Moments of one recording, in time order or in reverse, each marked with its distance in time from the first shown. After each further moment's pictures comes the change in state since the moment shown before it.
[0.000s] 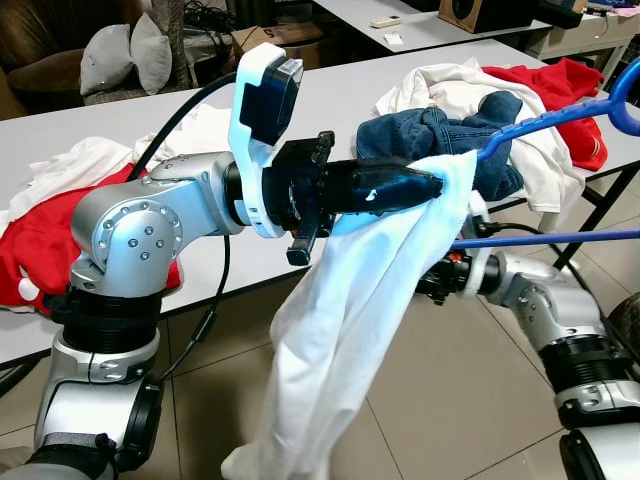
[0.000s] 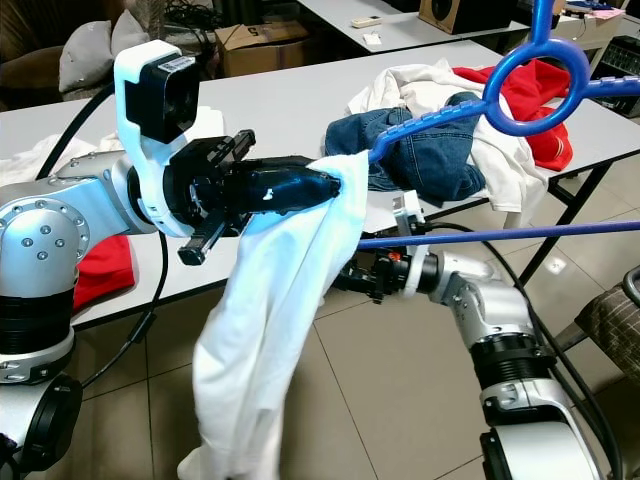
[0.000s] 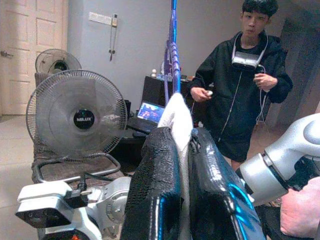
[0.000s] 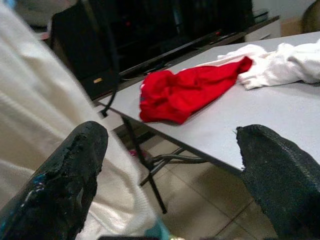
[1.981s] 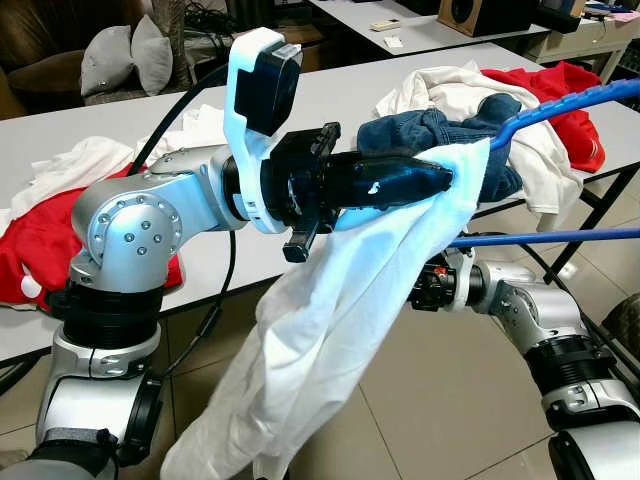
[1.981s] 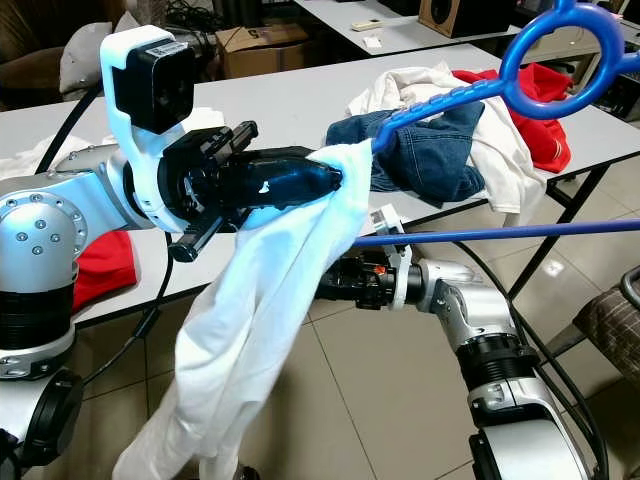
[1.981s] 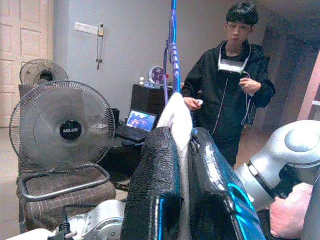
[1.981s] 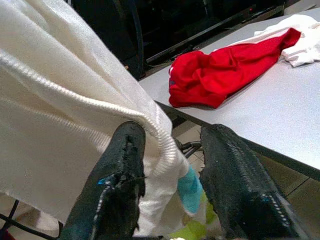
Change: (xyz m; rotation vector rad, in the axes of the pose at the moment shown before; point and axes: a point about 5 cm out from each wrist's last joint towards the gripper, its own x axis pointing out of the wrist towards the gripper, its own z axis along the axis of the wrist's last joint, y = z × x) left arm 0.004 -0.004 0.007 0.001 -0.032 -0.057; right arm 0.016 0.004 -0.016 0.086 0.055 0.102
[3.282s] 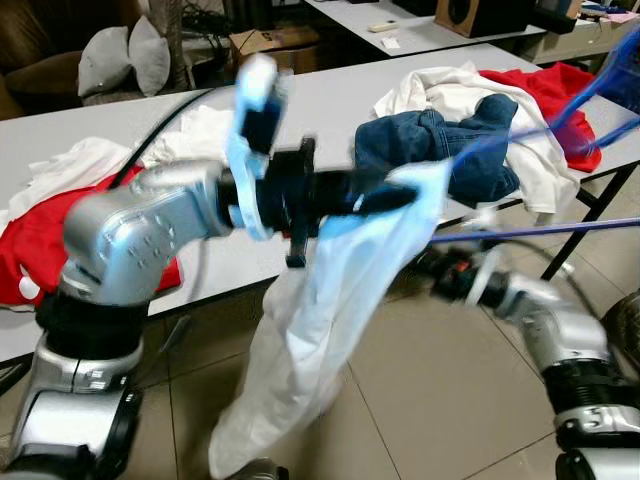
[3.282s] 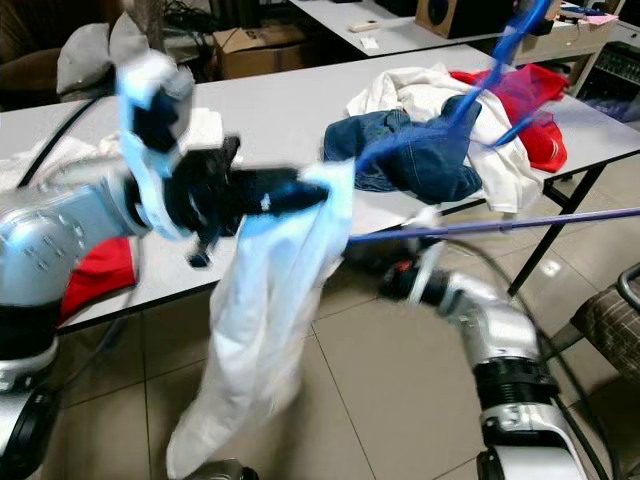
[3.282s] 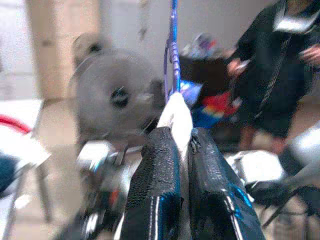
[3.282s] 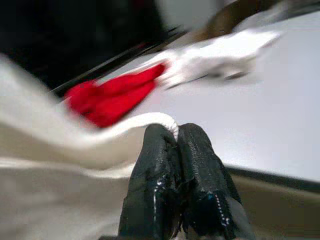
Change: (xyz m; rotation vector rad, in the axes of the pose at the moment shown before) left arm -0.023 0.014 -0.024 0.110 0.170 0.229; right arm -0.045 -0.015 0.000 -0.060 -0.193 -0.525
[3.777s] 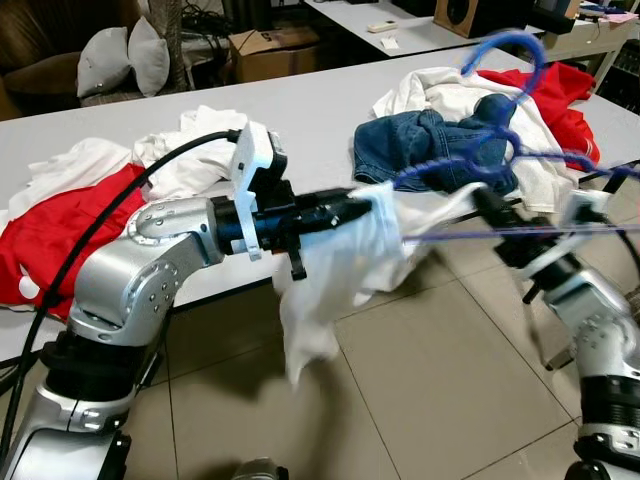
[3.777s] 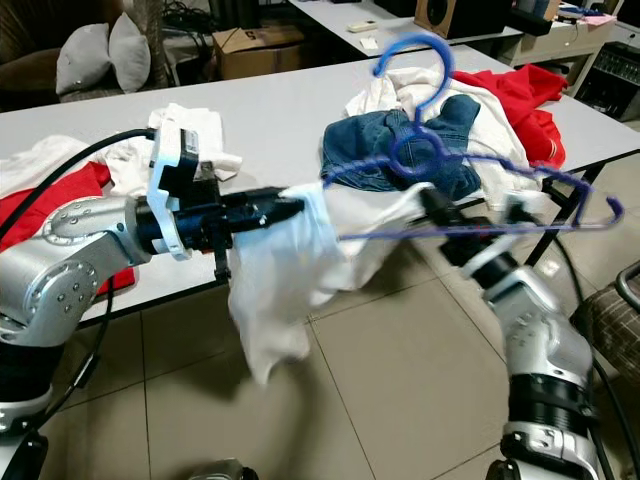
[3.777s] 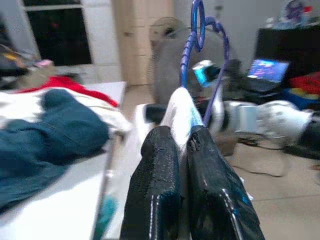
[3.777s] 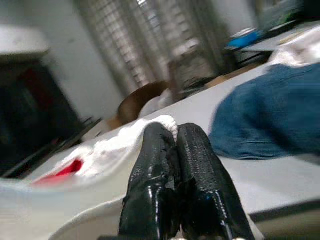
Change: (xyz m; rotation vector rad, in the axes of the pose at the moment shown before) left arm -0.023 0.011 -0.032 0.151 0.042 0.325; right arm -0.053 -0.017 0.036 0.075 -0.369 -0.392
